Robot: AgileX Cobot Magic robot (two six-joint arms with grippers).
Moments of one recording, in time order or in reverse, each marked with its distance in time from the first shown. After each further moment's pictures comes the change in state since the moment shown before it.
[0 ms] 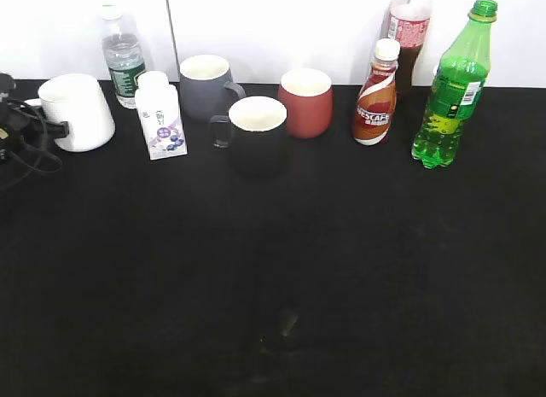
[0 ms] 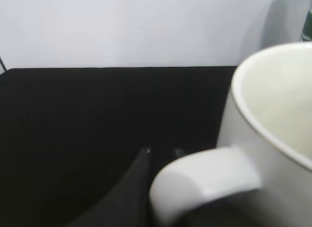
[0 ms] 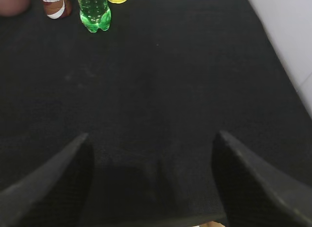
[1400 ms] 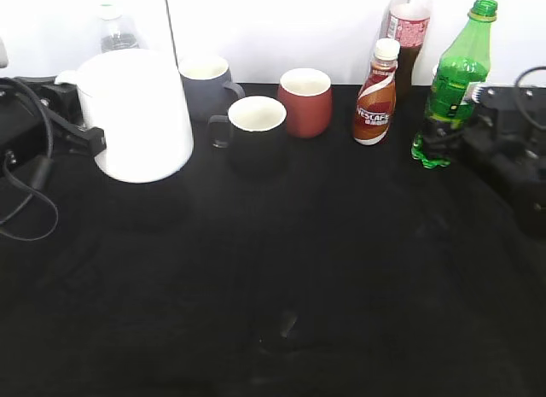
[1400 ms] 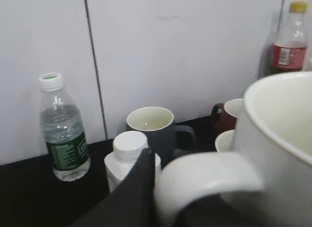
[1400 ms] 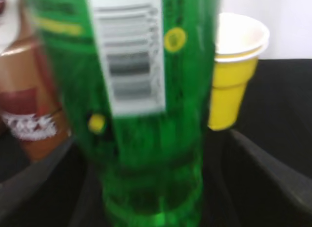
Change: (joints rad) left arm -0.380 -0.774 0.688 0.117 -0.131 -0.059; right arm 0.118 2.193 -0.339 0.025 -2.118 0.023
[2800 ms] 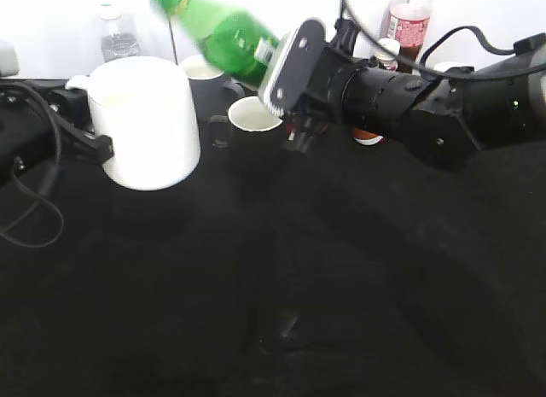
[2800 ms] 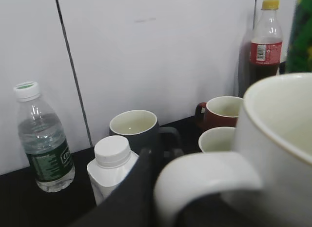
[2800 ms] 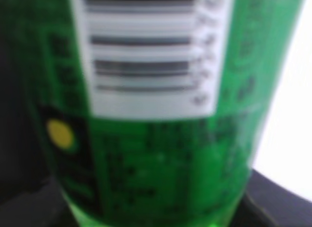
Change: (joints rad) left arm -0.001 0.035 0.000 0.049 -0.043 0.010; right arm 0.435 -0.241 -0.215 -0.270 0.449 -0.709
